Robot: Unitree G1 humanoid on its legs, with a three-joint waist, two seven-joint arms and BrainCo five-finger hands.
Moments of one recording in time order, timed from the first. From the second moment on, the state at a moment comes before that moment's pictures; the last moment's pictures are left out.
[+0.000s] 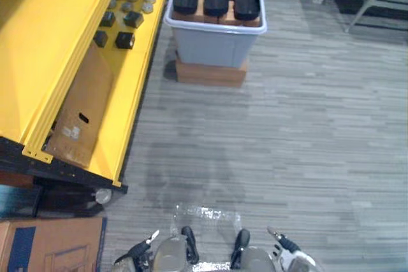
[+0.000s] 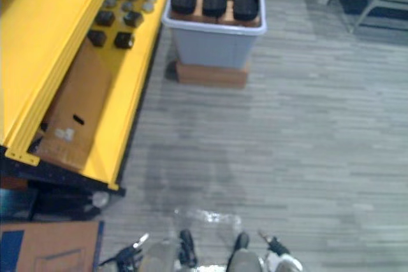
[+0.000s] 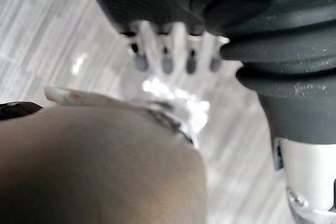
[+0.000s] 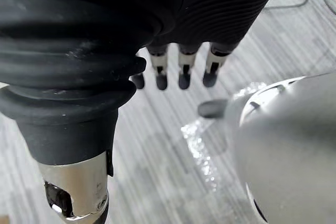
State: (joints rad) left arm 0.00 0.17 0.13 1.03 -0.40 0.20 -0.09; right arm -0.02 -0.10 -0.27 1.08 0.34 0.05 0.04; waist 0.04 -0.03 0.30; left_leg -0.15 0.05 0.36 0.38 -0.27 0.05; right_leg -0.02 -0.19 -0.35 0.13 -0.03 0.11
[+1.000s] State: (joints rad) left arm 0.08 0.18 0.12 1.08 -0.37 0.21 -0.08; right arm 0.17 -0.10 -0.29 1.13 0.28 0.12 0.06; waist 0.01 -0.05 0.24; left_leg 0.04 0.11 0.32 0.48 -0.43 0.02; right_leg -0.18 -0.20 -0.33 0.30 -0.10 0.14
